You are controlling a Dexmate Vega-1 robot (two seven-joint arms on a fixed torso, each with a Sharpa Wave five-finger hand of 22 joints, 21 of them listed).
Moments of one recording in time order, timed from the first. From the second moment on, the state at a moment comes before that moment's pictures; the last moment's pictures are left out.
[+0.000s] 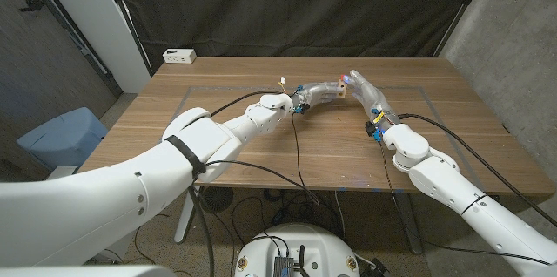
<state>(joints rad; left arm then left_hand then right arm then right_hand) 0.19 -0.10 0.71 -0.35 -0.44 -0.21 -0.36 0.94 0.08 0.29 -0.15 0.20 0.83 -0.21 0.19 0.18 0.77 -0.22 0.21 0.34 0.40 -0.05 0.21 0.19 0.08 0.14 0.19 0.17 -1.04 -0.67 -0.38 -1.79 0.47 0.04 -0.25 0.16 0.09 0.24 -0.08 0.18 0.40 -0.07 0.18 0.18 -0.16 0.02 0.18 0.18 -0.17 0.10 0.20 0.20 0.01 0.09 0.19 0.17</state>
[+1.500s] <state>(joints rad) 0.19 -0.09 0.72 -0.39 -0.43 -0.17 -0.34 0.94 0.08 0.29 -0.15 0.20 0.83 -0.21 0.19 0.18 0.77 -0.22 0.21 0.34 0.40 -0.05 0.21 0.19 0.08 0.14 0.19 0.17 -1.00 -0.65 -0.35 -1.71 0.49 0.04 -0.25 0.16 0.09 0.24 -0.08 0.18 0.40 -0.07 0.18 0.18 -0.16 0.02 0.19 0.18 -0.17 0.10 0.20 0.20 0.01 0.09 0.19 0.17</state>
